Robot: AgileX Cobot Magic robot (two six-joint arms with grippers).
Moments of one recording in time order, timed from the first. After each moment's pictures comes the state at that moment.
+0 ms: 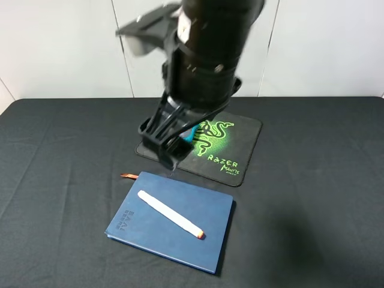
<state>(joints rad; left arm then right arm) -0.14 0.00 -0.50 0.08 1.06 0.00 1.00 1.68 -1.52 -0.05 1.21 0.02</state>
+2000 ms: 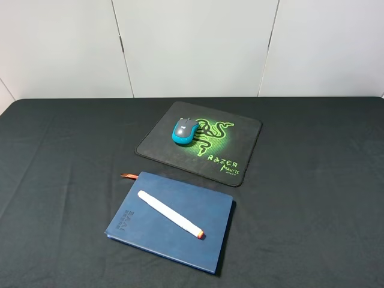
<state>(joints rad) -0.14 0.00 -0.50 0.08 1.06 0.00 0.34 0.00 -0.51 -0.07 1.04 0.09</state>
